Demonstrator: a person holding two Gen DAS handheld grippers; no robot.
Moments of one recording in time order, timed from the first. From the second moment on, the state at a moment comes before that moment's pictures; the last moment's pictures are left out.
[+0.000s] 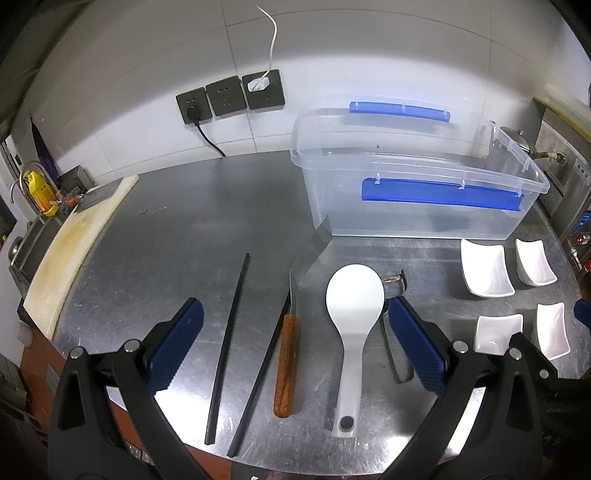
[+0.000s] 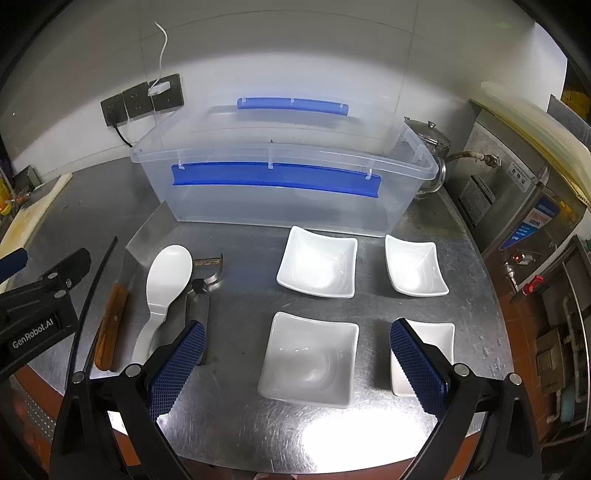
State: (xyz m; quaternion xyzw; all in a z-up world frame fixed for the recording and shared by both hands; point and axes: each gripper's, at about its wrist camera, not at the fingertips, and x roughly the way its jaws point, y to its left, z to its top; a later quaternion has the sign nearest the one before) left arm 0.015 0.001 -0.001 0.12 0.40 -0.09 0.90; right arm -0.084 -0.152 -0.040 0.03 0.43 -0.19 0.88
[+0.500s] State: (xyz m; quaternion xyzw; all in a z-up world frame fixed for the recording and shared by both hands) left arm 0.012 -0.002 -0.003 0.12 0.40 -0.09 0.90; right arm -0.086 -0.155 -0.044 0.04 0.44 -0.18 0.88
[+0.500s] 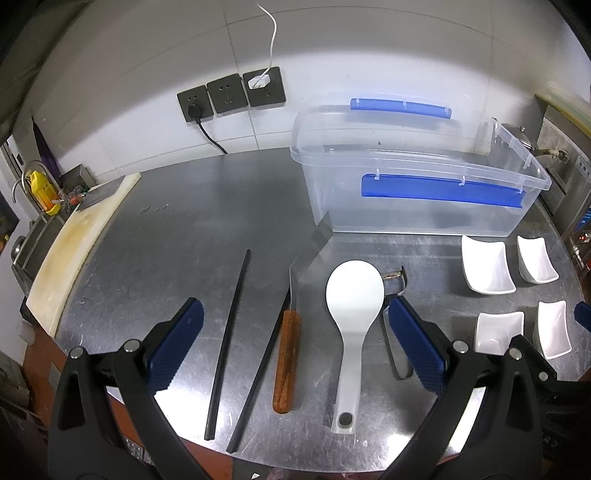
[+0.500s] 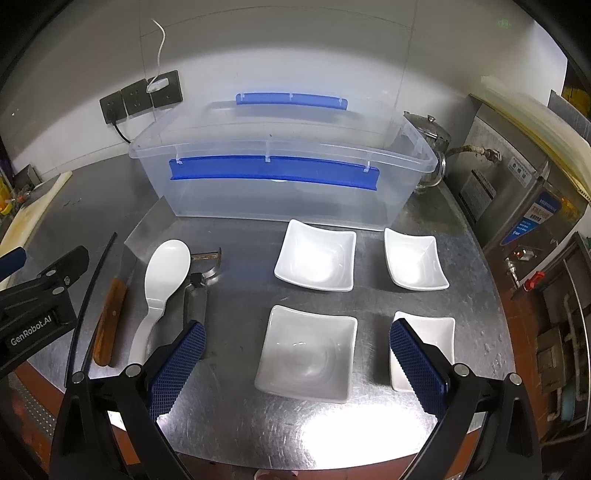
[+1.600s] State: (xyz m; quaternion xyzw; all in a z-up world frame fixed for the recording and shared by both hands) left arm -0.005 -0.078 -0.011 0.12 0.42 -0.18 0.88; right arm -0.126 -0.234 -0.044 0.07 0.43 -0.19 0.88
